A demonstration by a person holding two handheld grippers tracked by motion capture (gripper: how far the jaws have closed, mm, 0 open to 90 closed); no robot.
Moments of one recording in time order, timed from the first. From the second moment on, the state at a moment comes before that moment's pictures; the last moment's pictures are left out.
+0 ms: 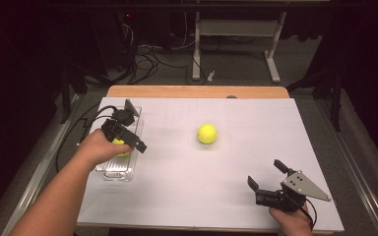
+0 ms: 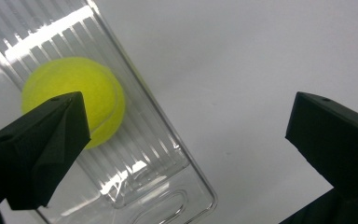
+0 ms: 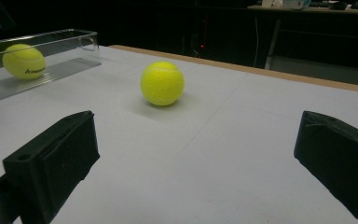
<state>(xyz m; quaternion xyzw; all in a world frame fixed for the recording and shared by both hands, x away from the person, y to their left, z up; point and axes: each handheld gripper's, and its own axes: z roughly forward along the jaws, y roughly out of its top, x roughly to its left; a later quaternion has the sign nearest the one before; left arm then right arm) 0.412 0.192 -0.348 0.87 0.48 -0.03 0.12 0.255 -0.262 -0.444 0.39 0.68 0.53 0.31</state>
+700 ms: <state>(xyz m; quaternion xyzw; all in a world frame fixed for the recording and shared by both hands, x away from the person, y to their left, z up) 0.384 0.157 -0.362 0.89 0.44 -0.03 0.14 0.255 -0.261 -0.444 0.39 0.68 0.53 0.31</state>
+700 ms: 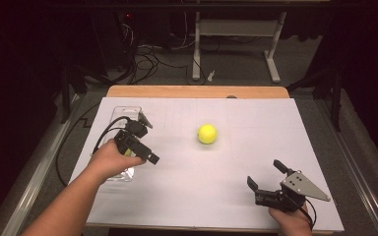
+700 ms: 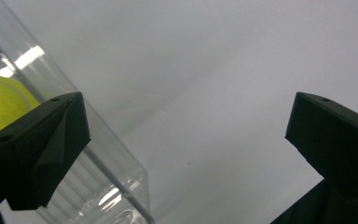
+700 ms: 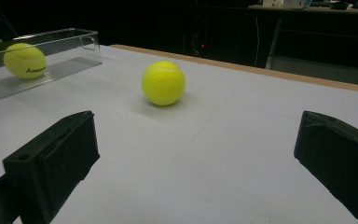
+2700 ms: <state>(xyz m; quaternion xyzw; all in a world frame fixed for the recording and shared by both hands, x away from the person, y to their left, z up) 0.305 0.121 -0.436 0.91 0.35 -0.04 0.20 0.255 -0.259 -0.443 0.38 0.68 0.54 0.32</state>
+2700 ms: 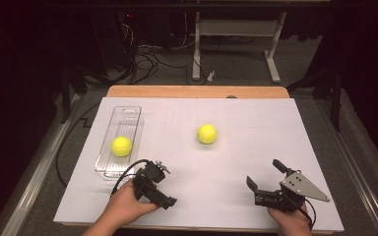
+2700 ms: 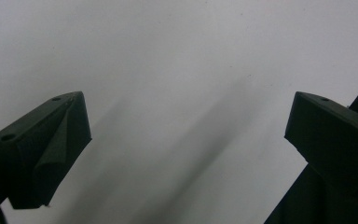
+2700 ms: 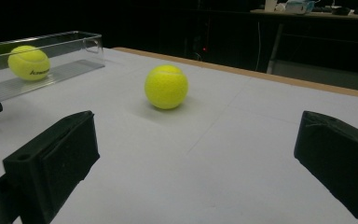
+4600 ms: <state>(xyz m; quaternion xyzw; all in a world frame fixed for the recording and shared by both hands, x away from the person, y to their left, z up) 0.304 0.128 -0.436 0.90 0.36 -0.06 0.24 0.339 -0.189 -0.435 0.40 0.71 0.49 0.30</state>
